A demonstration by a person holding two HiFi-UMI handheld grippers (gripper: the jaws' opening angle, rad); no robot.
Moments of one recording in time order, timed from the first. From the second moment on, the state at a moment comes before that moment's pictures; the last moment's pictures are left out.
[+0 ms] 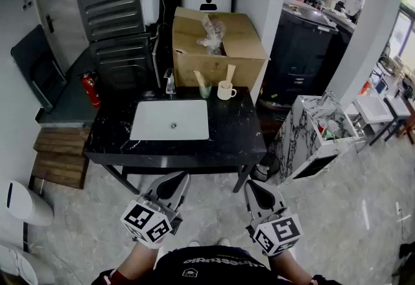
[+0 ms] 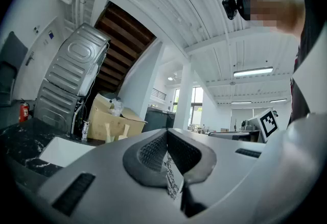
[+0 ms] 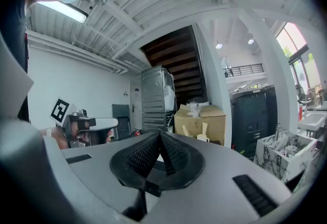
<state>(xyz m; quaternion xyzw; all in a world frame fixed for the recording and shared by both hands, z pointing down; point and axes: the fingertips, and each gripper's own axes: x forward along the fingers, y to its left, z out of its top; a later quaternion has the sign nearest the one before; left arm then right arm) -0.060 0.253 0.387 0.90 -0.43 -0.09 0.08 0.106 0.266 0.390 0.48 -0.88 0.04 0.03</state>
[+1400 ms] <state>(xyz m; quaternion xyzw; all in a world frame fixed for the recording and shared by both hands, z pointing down) -0.110 0.256 0.411 0.91 -0.39 -0.08 0.07 0.055 0.273 0.406 0.51 -0.86 0.06 0.01</state>
